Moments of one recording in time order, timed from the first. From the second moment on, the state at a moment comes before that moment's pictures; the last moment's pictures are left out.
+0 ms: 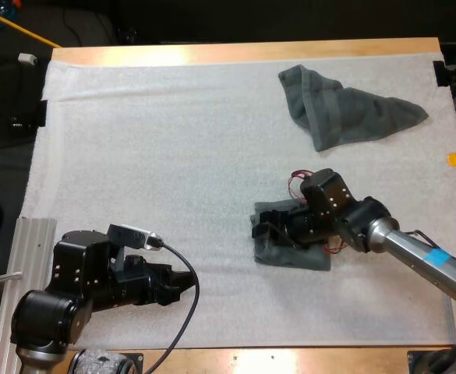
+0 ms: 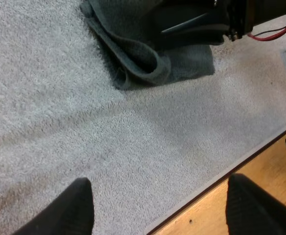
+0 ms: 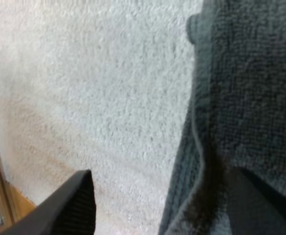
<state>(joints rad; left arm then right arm) -0.21 0.63 -0.70 1.15 0.64 -1.93 0.63 1.54 -0.82 0.36 -0.54 -1.01</state>
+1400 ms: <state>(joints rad) -0.21 0.63 -0.70 1.14 0.64 -1.90 0.75 1.10 -0.82 0.75 -0.12 -1.17</state>
